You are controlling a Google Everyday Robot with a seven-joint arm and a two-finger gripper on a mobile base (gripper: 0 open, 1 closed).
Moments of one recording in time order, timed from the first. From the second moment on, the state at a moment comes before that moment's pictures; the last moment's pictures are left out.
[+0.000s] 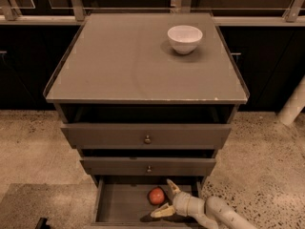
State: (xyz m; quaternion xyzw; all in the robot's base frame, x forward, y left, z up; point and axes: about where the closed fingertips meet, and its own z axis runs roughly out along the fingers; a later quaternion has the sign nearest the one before) arm 0.509 -0.057 0.247 -0.36 0.71 0.37 0.48
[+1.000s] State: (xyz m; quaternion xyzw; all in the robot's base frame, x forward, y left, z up) arm 0.544 -0.024 0.227 -0.35 0.69 0.35 0.52
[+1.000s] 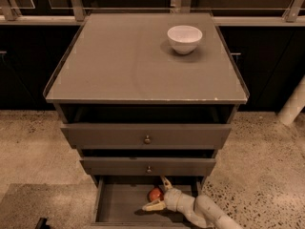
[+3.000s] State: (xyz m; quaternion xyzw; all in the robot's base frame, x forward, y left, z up) arm 0.568 -0.045 0.159 -0.42 0.74 0.26 0.47
